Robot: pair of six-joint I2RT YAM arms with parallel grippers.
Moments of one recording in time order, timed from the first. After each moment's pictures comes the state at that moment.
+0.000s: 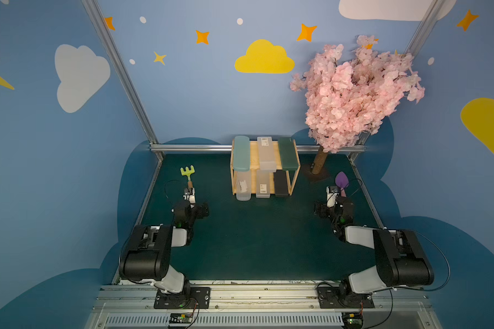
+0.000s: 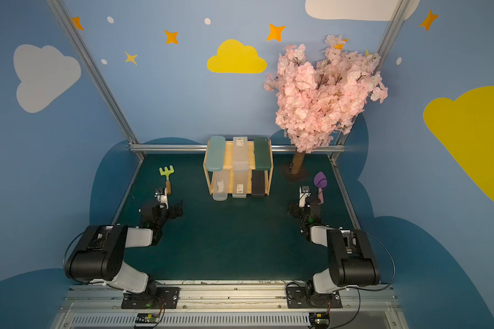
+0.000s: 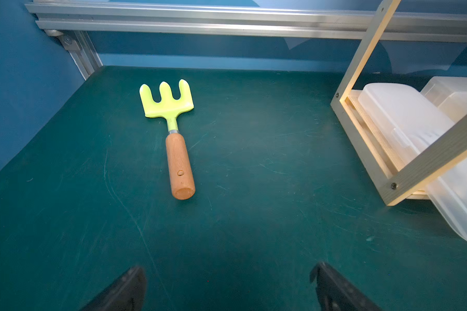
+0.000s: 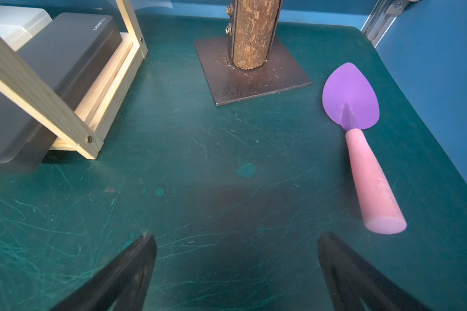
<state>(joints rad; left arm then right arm) 0.02 1.56 0.38 0.74 0.01 -0.03 0.07 1.49 0.45 0.53 0.02 -0.06</state>
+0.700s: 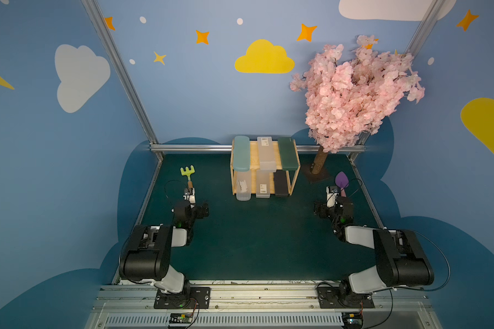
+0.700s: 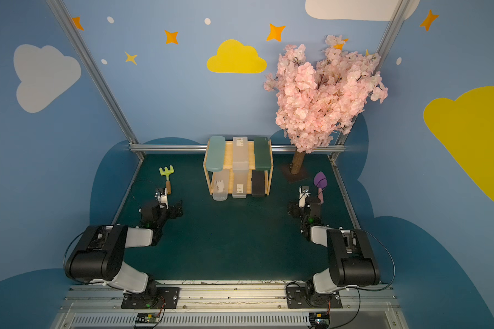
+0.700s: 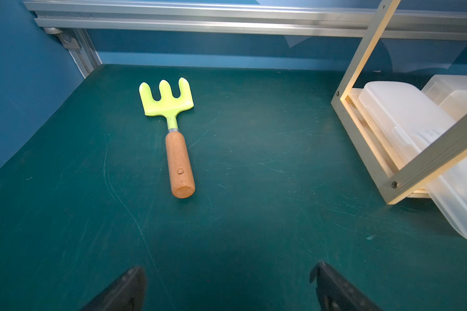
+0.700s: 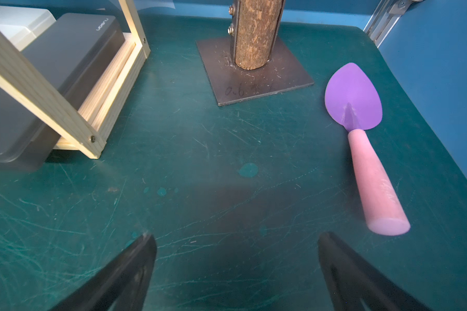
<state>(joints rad) 0.02 1.56 0.38 0.73 0.01 -0.03 0.07 1.49 0.45 0.53 0.01 -0.06</state>
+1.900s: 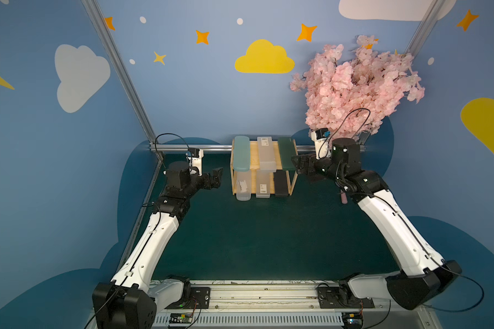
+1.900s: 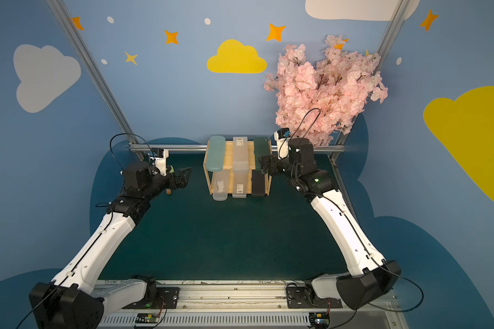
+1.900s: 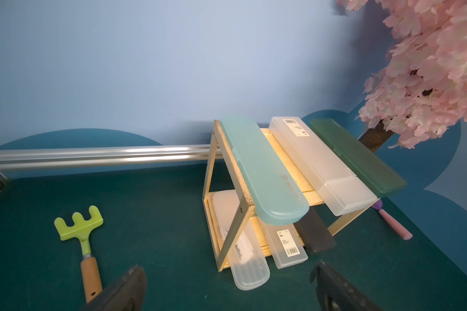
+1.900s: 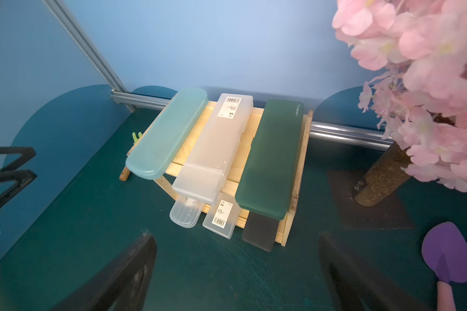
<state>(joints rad) -0.15 1.17 1.05 -0.22 0.21 -0.17 0.45 1.44 1.62 -0.64 -0.03 0.16</state>
